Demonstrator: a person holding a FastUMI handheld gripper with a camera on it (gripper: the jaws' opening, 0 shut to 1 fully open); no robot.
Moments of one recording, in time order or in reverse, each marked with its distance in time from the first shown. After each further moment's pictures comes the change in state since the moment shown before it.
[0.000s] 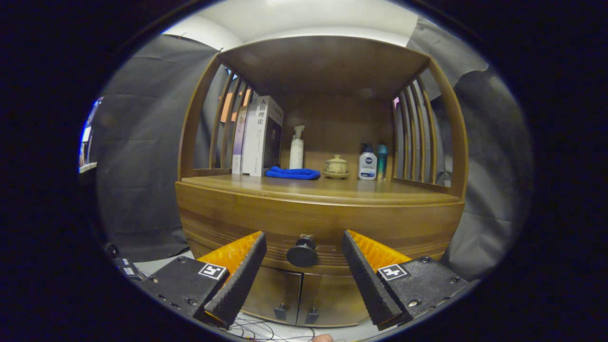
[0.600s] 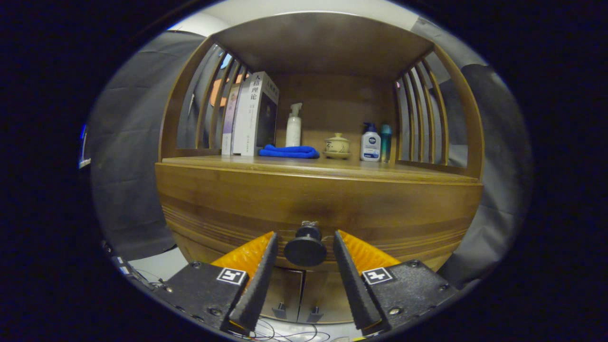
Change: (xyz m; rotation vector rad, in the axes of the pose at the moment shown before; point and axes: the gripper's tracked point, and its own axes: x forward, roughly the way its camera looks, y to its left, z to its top) arm 0.037 0.000 -0.031 0.019 0.083 -0.030
